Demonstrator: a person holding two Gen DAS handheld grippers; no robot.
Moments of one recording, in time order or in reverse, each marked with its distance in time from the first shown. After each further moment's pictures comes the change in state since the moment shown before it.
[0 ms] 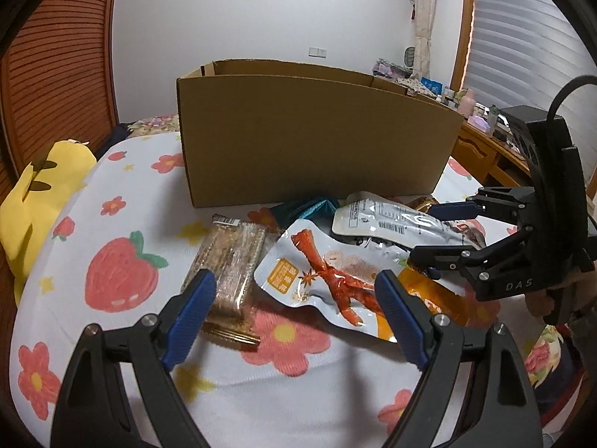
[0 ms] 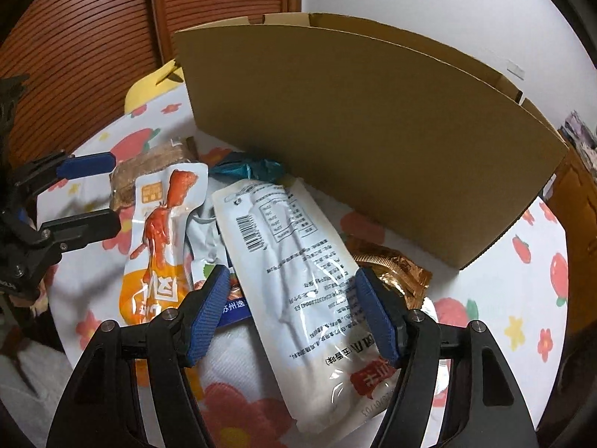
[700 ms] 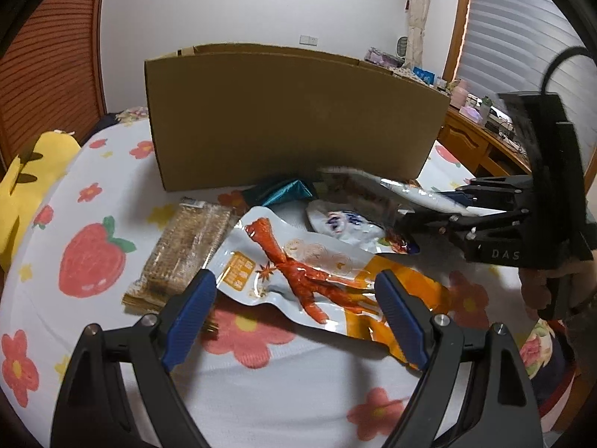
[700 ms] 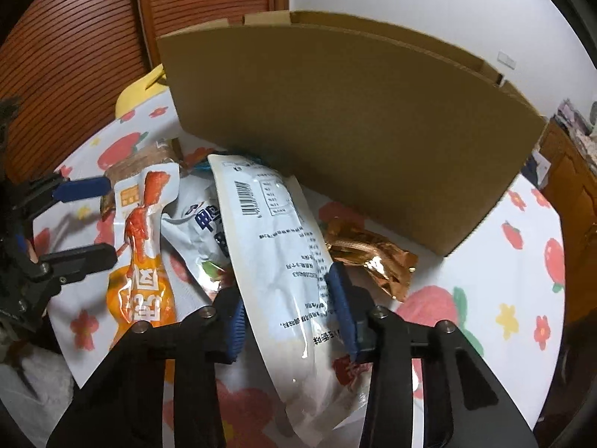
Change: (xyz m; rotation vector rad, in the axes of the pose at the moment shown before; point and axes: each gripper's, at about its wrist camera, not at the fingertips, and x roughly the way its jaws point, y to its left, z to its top) left arm 0.009 -0.018 -0.003 -0.004 0.054 -0.036; right arm -0.011 -0.016 -0.008 0.048 -0.011 -0.021
